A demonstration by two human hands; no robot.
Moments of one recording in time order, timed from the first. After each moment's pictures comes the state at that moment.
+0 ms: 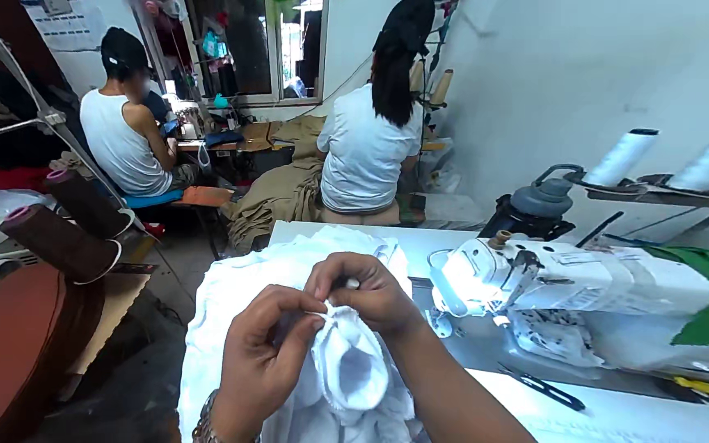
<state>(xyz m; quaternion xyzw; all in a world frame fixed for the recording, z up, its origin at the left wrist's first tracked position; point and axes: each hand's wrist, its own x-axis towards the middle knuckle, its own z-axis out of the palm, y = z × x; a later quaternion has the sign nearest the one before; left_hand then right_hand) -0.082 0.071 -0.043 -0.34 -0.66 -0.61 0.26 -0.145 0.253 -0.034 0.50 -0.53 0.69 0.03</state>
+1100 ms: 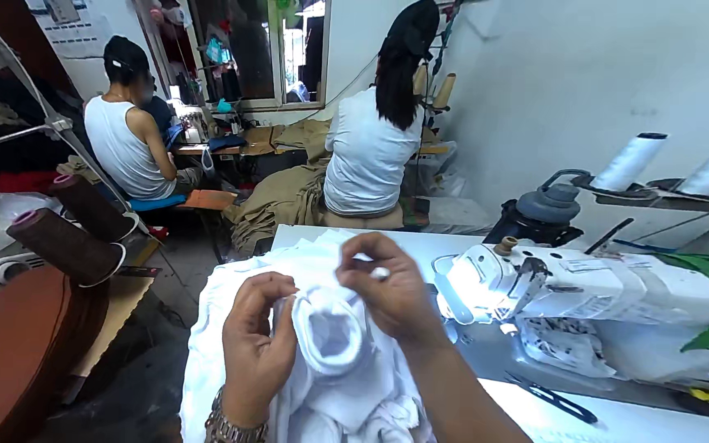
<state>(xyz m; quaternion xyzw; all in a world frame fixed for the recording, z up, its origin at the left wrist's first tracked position) -0.096 0.075 -0.054 -0.25 -0.65 -0.65 0.31 -0.132 0.268 -0.034 0.34 -0.61 0.70 0.15</state>
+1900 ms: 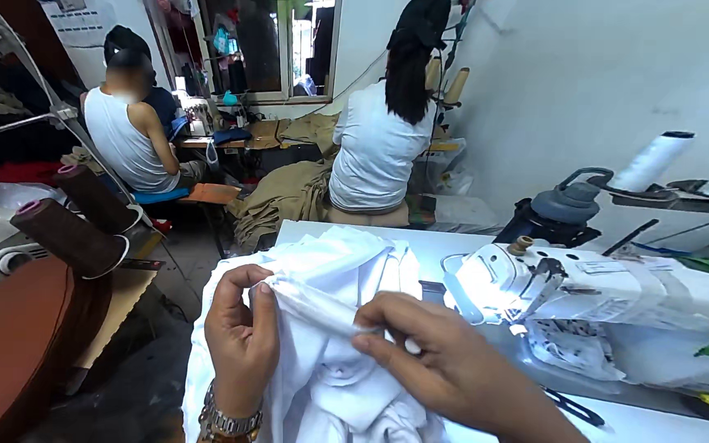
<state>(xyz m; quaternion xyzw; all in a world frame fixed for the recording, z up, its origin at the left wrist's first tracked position) -0.099 0.064 -0.052 -0.20 -0.65 -0.63 0.38 -0.073 0.281 -0.014 0.38 -0.82 0.36 0.24</state>
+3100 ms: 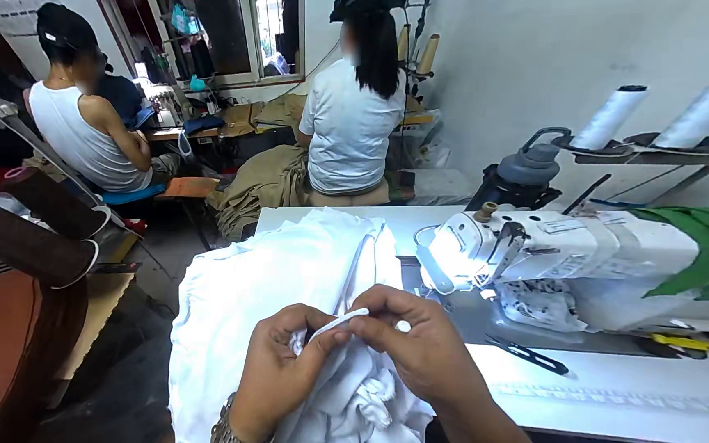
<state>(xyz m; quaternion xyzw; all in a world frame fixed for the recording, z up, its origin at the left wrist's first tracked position) -0.075 0.097 -0.067 -0.30 -0.69 -0.65 0.11 -0.058 0.286 -0.066 0.16 -0.68 0.70 0.14</state>
